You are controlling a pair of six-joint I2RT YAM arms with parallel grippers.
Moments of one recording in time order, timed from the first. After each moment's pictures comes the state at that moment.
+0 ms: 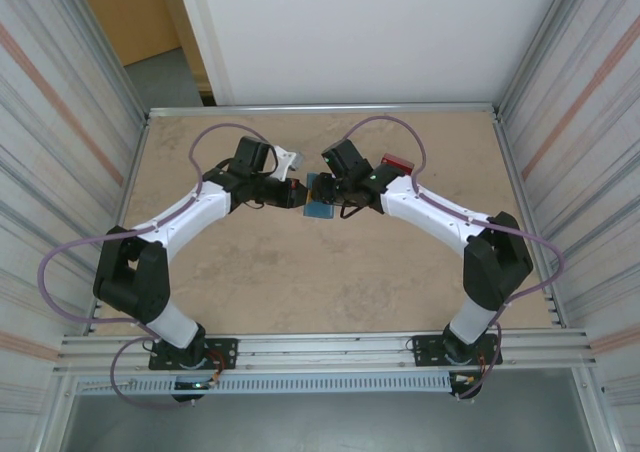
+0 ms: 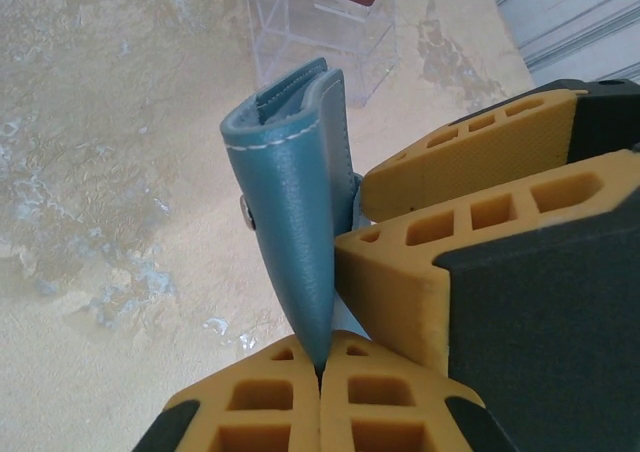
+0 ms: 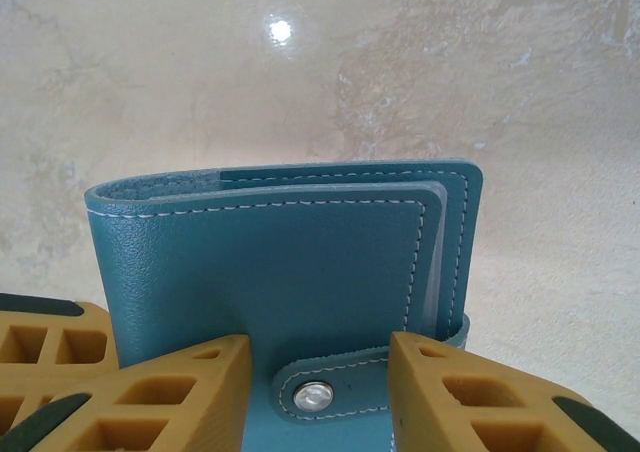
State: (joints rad) left arm -0.46 1.58 1.16 -0.43 0.60 -0.22; right arm 0.74 1.69 1.38 -0.56 0.03 0.74
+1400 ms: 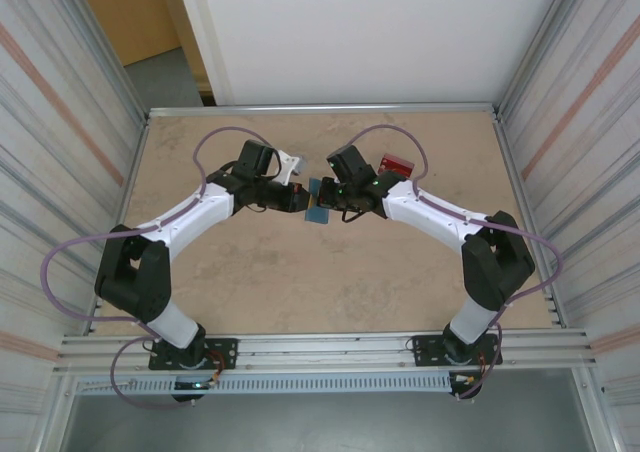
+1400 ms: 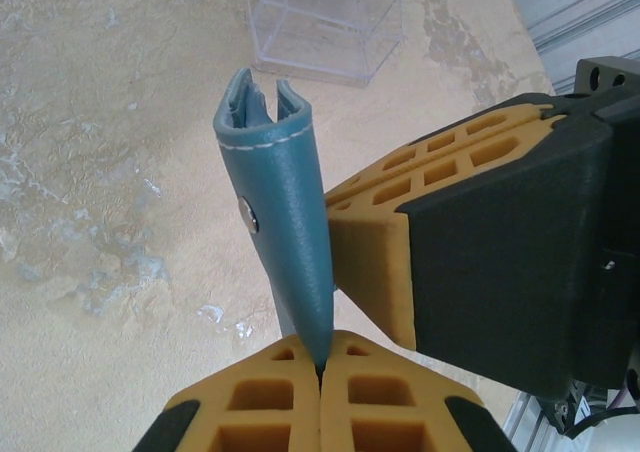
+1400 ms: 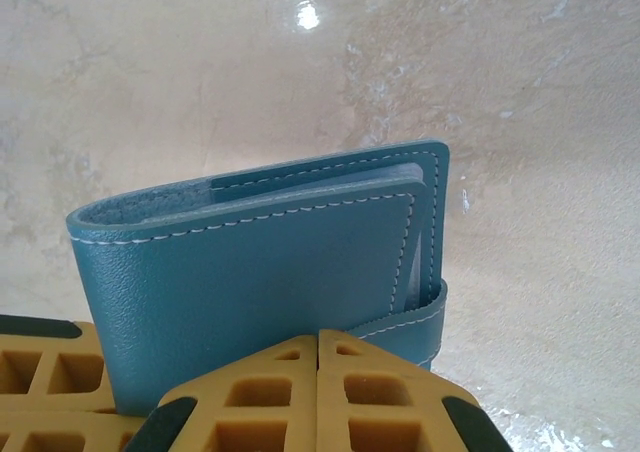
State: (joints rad) left arm -0.47 1.59 1.15 -0.43 0.59 -0.22; right arm 0.71 1.68 1.28 -0.45 -0.06 0.78
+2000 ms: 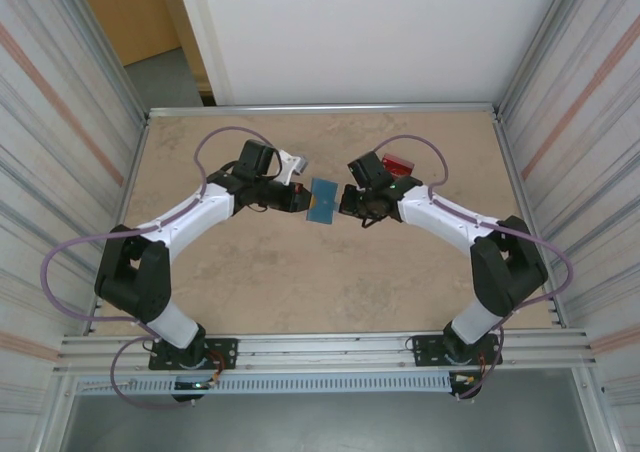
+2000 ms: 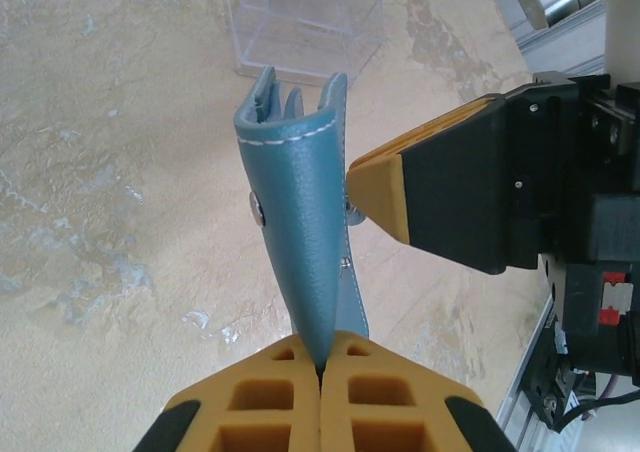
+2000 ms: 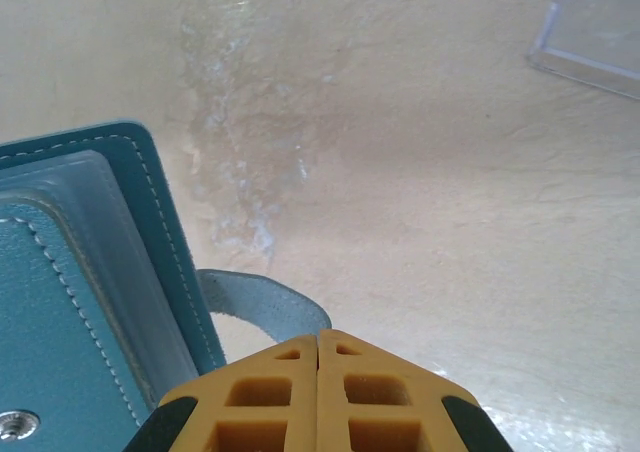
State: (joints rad) left arm -0.48 1.59 1.15 -0.41 0.62 -0.22; right arm 0.63 1.60 1.14 -0.50 -0.03 0.77
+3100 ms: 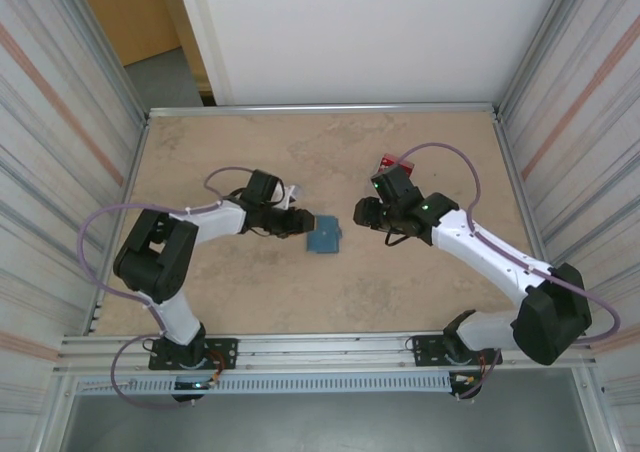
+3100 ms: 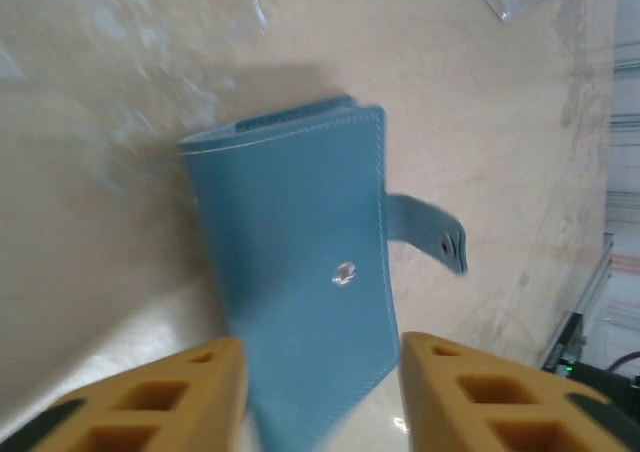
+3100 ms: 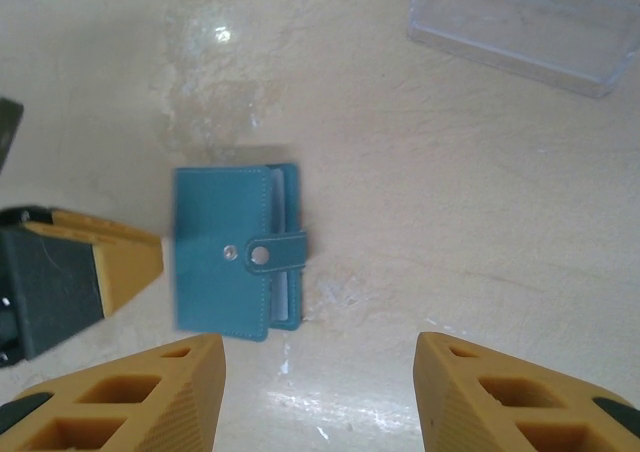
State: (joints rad) left arm -0.46 1.74 0.93 -0.16 0.62 -0.52; right arm 0.64 1.32 1.00 -0.63 0.04 0.75
